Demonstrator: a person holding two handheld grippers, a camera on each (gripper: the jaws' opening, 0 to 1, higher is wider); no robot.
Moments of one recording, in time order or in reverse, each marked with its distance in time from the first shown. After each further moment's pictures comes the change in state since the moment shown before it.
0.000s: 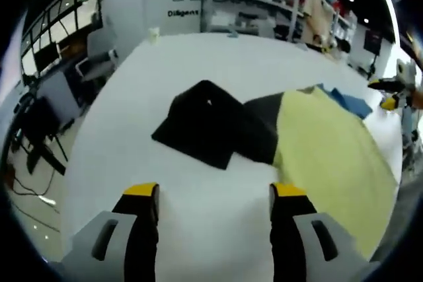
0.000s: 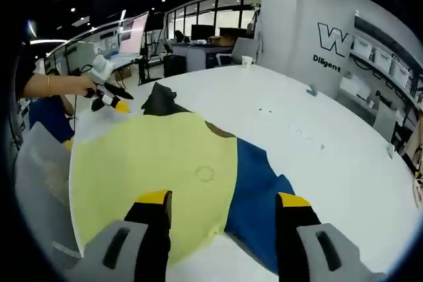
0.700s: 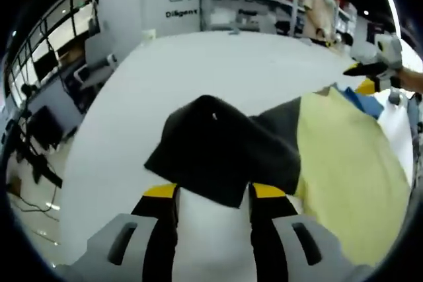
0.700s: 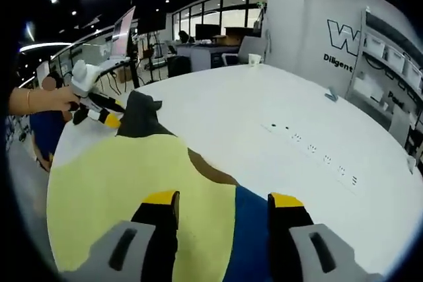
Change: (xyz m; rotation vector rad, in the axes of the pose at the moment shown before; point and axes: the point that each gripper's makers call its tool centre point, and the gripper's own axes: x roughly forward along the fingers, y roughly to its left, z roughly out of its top) left arm 0.036 0.003 0.029 0.077 -0.009 0.050; right arm 0.128 -0.013 0.046 0.026 0.007 0.045
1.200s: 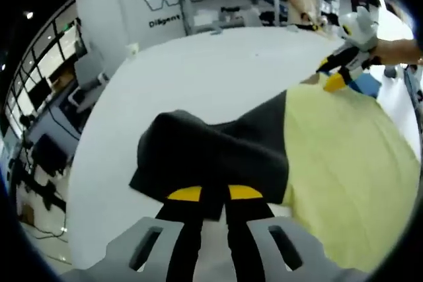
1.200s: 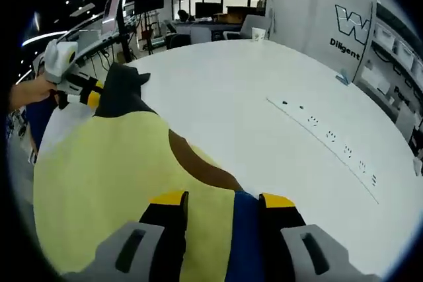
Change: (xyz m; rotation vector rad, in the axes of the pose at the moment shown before) left arm 0.009 -0.027 0.005 0.144 -0.004 -0.016; right arm 0.051 -0.007 -0.026 -0.057 0.151 0.006
